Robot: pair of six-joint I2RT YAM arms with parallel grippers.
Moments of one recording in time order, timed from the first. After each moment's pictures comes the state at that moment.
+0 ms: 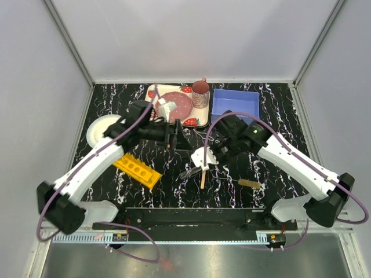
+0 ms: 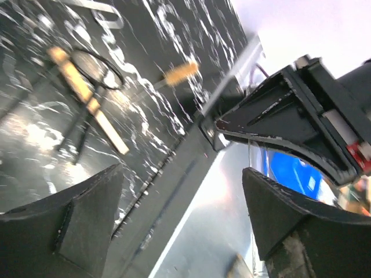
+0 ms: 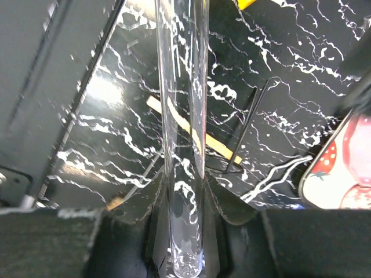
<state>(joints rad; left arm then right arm) -0.56 1.29 1.15 -0.56 0.79 -0.50 0.83 1.35 1.41 -1.19 -0.46 -1.24</state>
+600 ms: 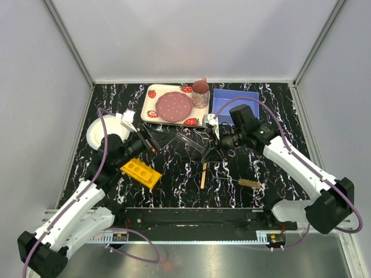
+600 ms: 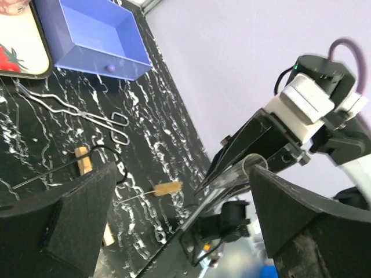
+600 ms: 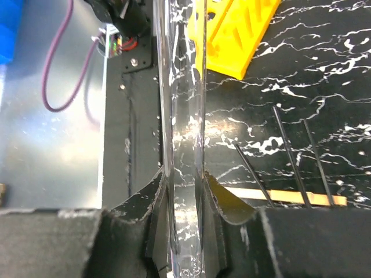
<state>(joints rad) -0.52 0.73 0.67 0.02 0.33 -0.87 0.58 1.27 1.14 -0.68 -0.93 -0.39</state>
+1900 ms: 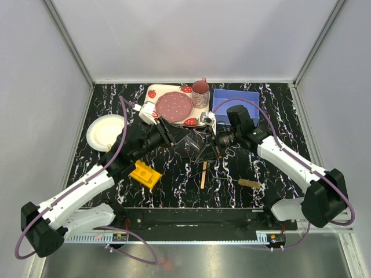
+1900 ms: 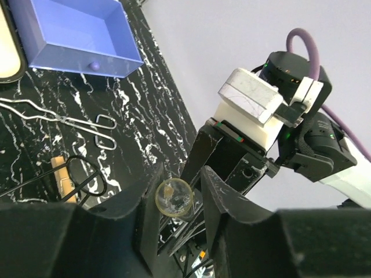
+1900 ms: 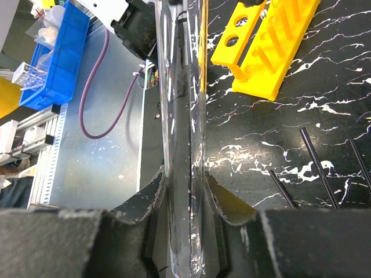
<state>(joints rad) -0.74 0.96 0.81 0.08 0.11 -0.91 0.56 1.34 1.03 -0.37 -1.10 -0.05</state>
